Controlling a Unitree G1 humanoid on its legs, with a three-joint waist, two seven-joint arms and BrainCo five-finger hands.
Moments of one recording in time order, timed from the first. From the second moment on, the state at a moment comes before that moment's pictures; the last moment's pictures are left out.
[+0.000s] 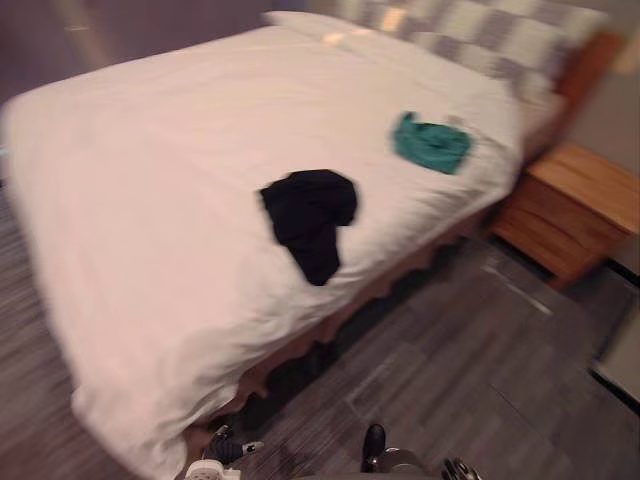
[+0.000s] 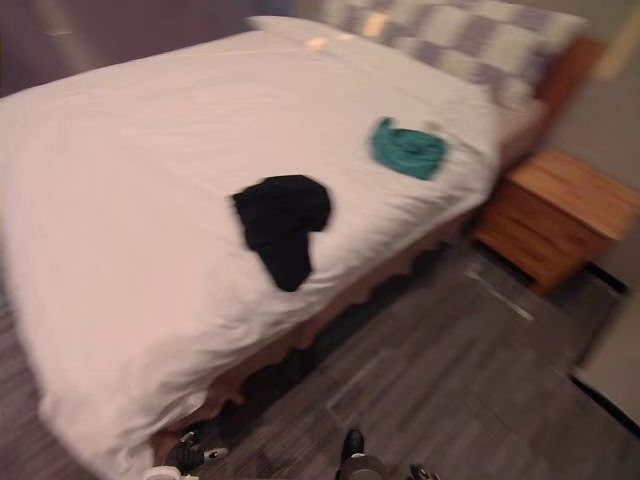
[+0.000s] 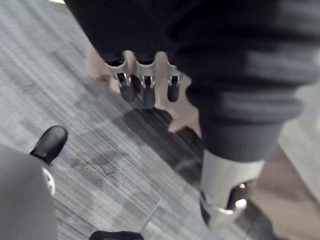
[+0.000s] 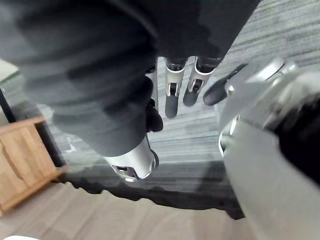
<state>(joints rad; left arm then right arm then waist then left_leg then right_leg) -0.01 0.13 -0.03 1.03 0.10 -0.07 0.06 0.23 -0.08 -0.35 0.97 0.65 -0.06 0.36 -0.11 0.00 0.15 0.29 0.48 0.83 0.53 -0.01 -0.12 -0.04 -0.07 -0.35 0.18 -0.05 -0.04</state>
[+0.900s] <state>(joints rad) 0.05 0.12 -0.02 1.06 -0.04 -0.14 0.09 0.15 -0.08 -0.11 0.97 0.48 -0.17 0.31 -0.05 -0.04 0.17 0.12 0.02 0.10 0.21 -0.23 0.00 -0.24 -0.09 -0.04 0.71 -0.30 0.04</state>
